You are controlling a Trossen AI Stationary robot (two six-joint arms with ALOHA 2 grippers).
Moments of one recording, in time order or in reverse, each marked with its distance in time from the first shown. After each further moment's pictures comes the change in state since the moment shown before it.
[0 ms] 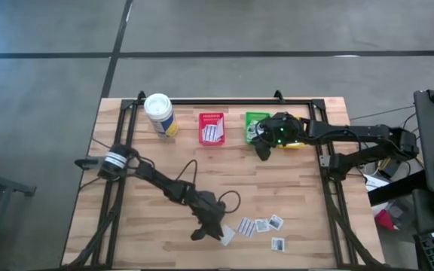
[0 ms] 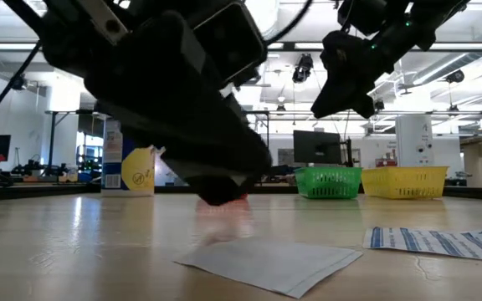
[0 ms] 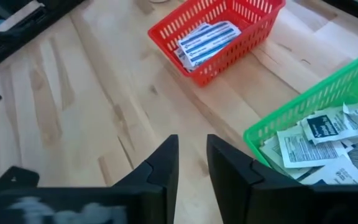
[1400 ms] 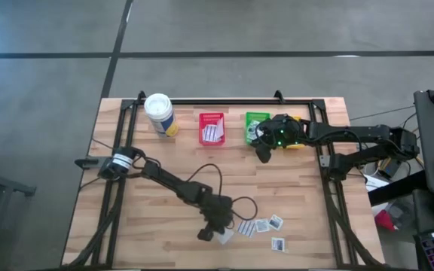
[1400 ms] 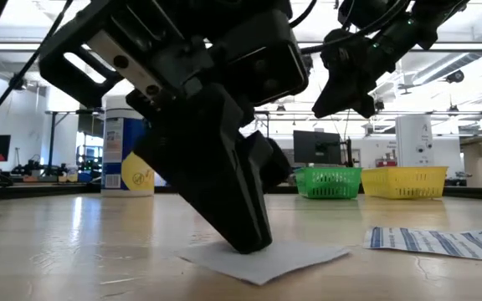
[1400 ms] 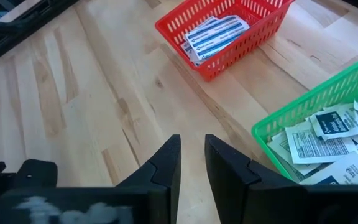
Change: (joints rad) left arm 0.031 0.093 0.300 -0.650 -0.104 0.309; right arm 0.022 -0.003 -0.002 -0.009 0.001 -0.004
